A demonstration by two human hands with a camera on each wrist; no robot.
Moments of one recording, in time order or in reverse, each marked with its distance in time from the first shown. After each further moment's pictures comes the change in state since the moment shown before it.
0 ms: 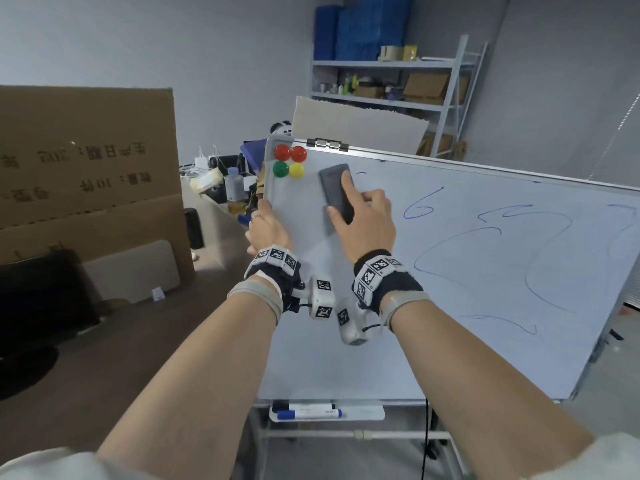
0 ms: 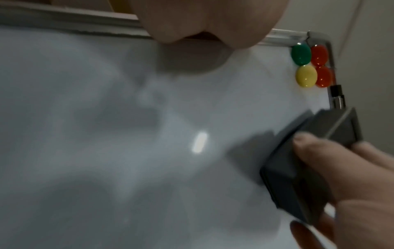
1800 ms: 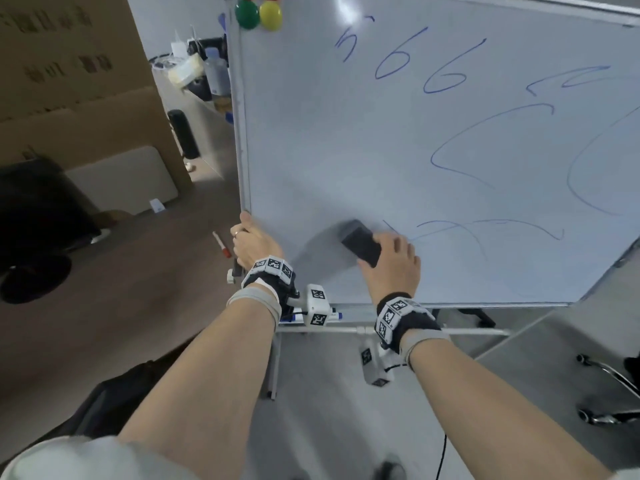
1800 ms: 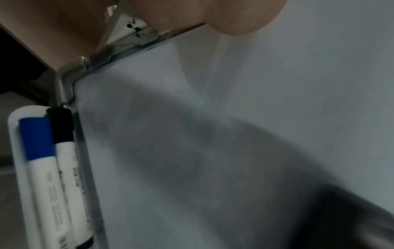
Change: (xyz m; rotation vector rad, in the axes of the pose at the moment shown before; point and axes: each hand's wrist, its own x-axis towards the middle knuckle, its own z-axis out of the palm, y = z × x) left_hand -0.059 -0.204 0.006 0.185 0.246 -0.184; right_hand -0.227 0.121 0.056 -0.118 -0.335 0.266
